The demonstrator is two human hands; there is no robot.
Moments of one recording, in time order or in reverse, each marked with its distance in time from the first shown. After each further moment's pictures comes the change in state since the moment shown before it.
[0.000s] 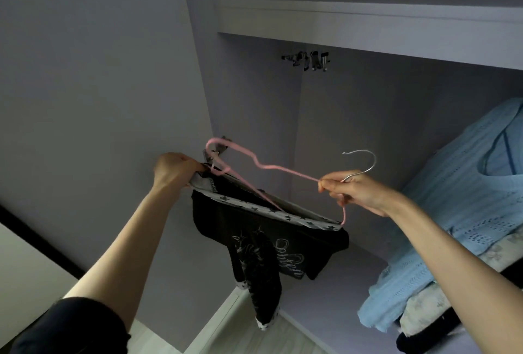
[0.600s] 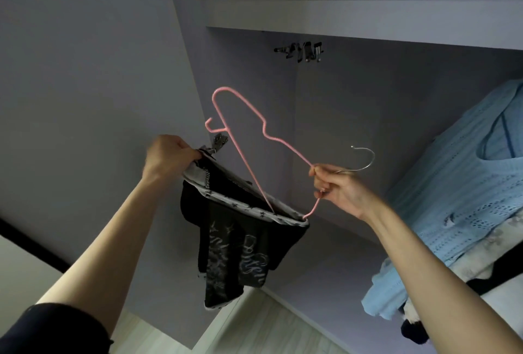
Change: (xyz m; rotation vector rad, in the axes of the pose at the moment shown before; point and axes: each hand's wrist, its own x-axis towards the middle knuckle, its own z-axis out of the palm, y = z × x) left_hand -0.003 0.026 -0.005 0.269 0.006 0.193; right_hand 0.013 0.022 0.032 0.633 0.110 -0.101
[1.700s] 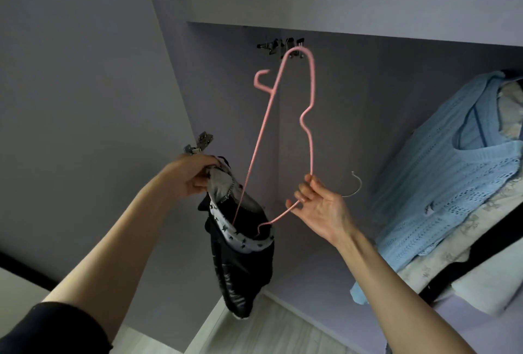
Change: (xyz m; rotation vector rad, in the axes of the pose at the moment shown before) left_hand -0.011 0.008 0.043 -0.414 -0.497 -0.337; right_hand -0.018 0.045 0.026 0.681 0.090 -0.042
